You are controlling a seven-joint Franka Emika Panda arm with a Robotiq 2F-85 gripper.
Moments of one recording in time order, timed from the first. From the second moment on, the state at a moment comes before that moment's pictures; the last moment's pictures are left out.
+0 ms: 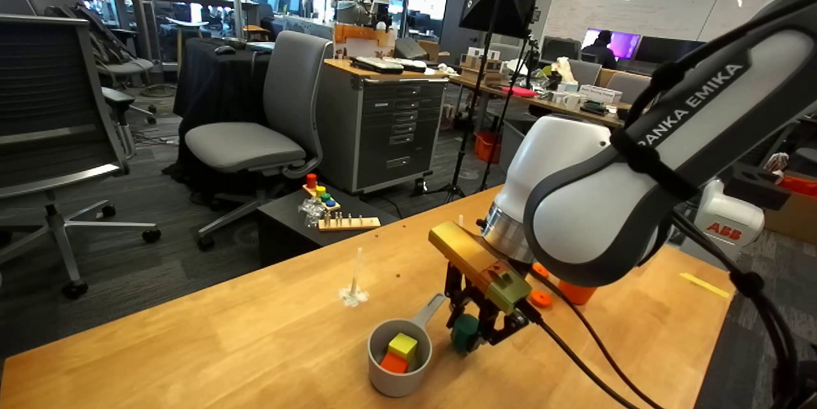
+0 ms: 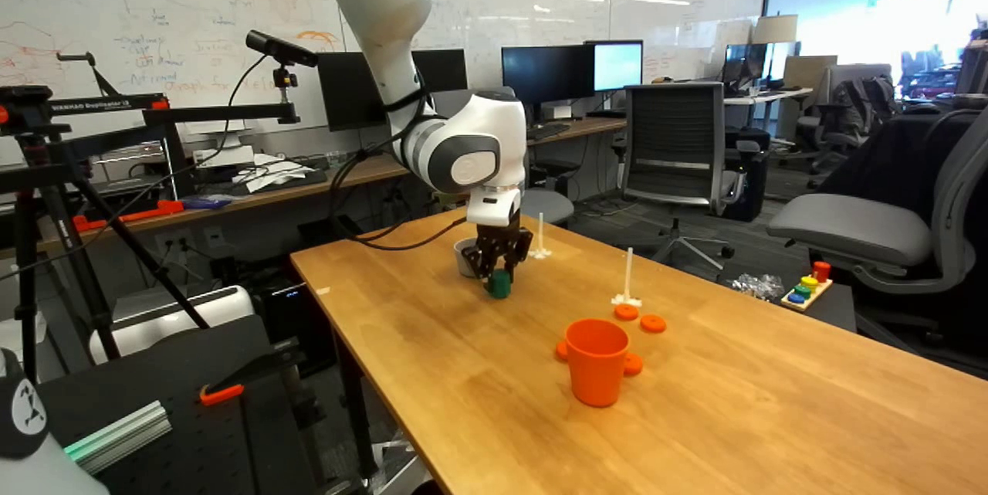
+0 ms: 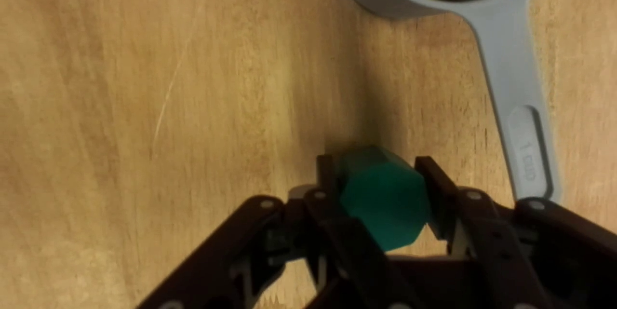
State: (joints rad) arm 0.29 0.74 0.06 -2.00 0.33 2.86 1.60
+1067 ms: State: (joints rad) arm 0.39 0.63 0.07 -2.01 0.32 2.89 1.60
